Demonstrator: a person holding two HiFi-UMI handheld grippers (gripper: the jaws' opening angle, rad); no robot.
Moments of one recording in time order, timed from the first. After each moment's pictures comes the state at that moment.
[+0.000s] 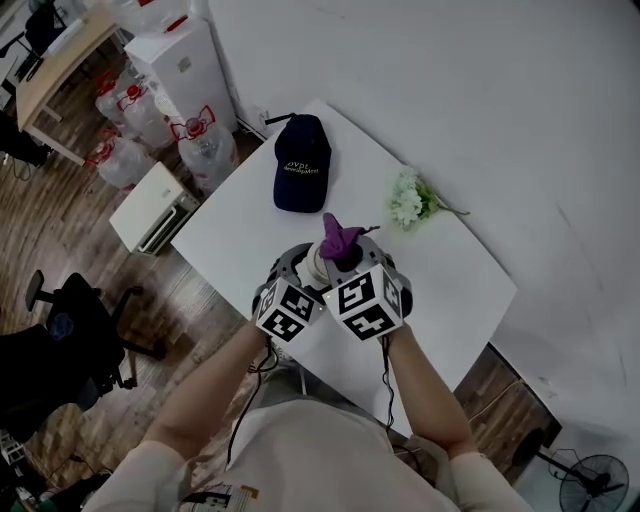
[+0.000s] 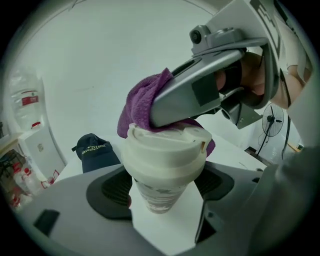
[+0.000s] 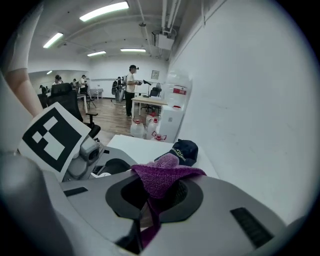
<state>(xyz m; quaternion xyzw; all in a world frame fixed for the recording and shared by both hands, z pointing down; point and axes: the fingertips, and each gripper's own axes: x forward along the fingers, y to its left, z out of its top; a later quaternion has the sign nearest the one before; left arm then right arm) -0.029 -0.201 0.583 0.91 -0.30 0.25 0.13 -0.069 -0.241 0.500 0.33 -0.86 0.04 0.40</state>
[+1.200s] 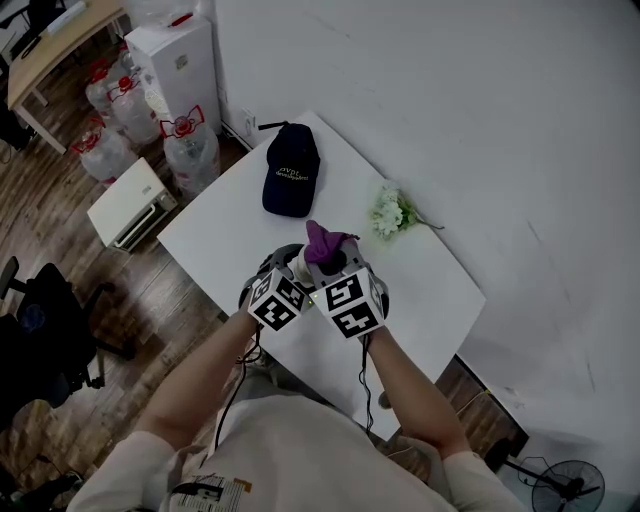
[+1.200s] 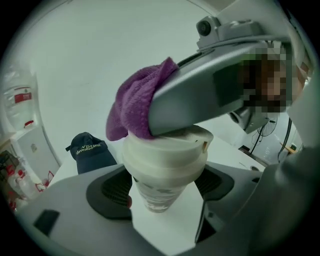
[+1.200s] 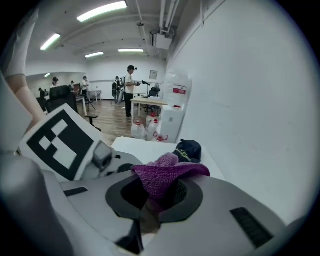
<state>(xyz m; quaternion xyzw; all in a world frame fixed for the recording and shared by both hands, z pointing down) -0.022 -0.205 0.584 0.92 -0.26 0.25 0.13 -0.083 -0.236 0.498 0.34 -0.86 0.05 0.39</state>
